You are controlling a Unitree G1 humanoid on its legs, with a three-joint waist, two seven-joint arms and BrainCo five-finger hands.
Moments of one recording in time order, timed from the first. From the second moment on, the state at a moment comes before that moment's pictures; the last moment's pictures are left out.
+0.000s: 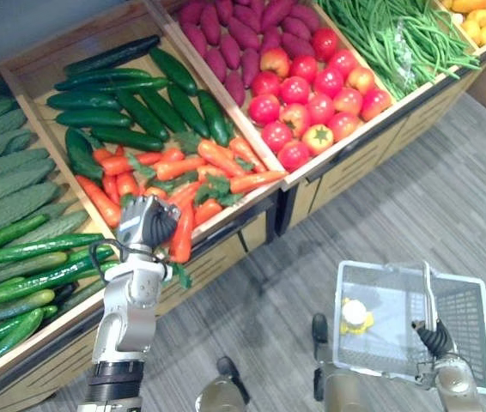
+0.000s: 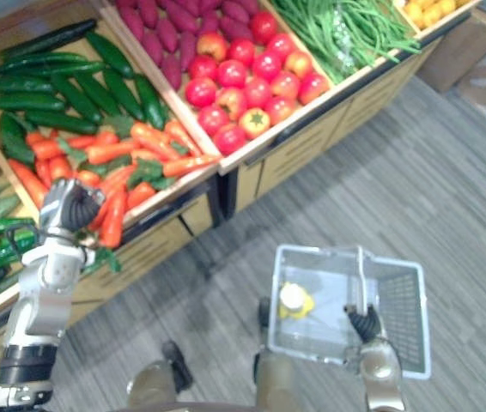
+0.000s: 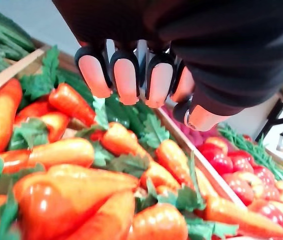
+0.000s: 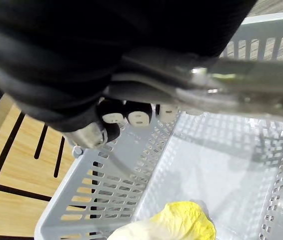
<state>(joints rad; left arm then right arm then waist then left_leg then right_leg) -0.15 0.35 0.17 -0.08 0.76 0.02 0.13 0.10 -0.24 -0.31 0.60 -0.31 -0.14 -0.08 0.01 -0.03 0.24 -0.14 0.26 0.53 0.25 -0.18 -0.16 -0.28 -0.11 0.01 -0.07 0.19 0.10</state>
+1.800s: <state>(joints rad) -0.24 0.28 0.16 0.31 0.76 0.07 0.15 0.12 -0.19 -0.26 0.56 -0.31 -0.14 -0.08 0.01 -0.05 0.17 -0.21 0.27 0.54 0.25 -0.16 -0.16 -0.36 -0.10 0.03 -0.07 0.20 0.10</state>
